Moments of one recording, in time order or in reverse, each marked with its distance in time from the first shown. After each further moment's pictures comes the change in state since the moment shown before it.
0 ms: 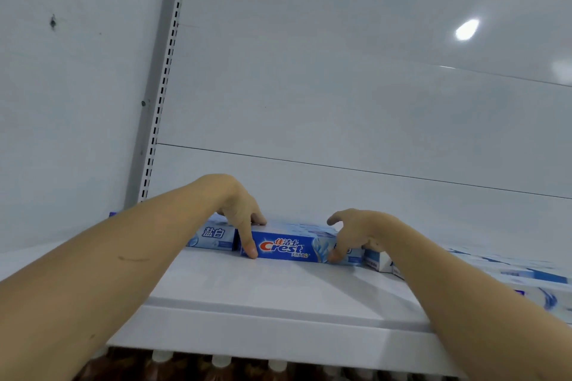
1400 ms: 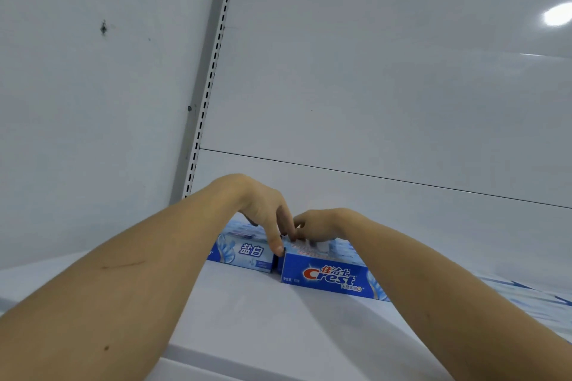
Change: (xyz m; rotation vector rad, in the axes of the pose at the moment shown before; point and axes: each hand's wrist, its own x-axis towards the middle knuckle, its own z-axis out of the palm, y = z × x) left_hand 0.003 -0.041 -0.008 -0.281 0.119 0.065; right_hand 0.111 -0.118 0.034 -0.345 -0.168 -0.400
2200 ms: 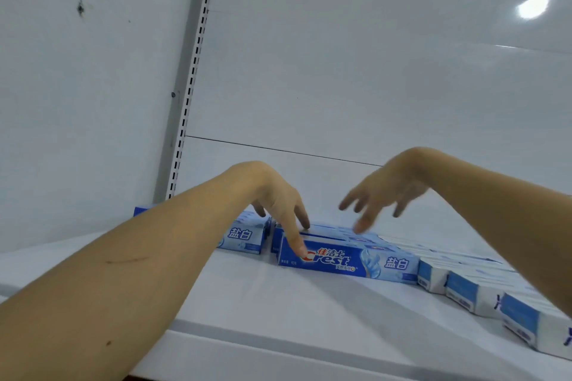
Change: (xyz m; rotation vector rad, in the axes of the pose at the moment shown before) left_hand -0.003 0.050 0.007 0.105 -0.113 0.037; right_hand -0.128 0.049 -0.059 0.098 -0.225 0.248
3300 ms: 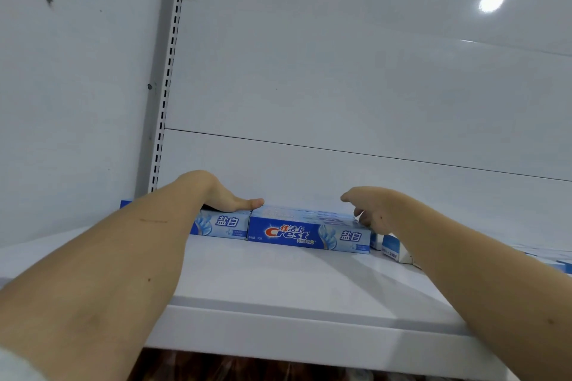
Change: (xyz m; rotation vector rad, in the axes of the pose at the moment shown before) left_hand -0.011 -0.055 0.025 -0.076 -0.009 -0.521; right_hand 0.035 0.019 0.067 0.973 0.514 0.291
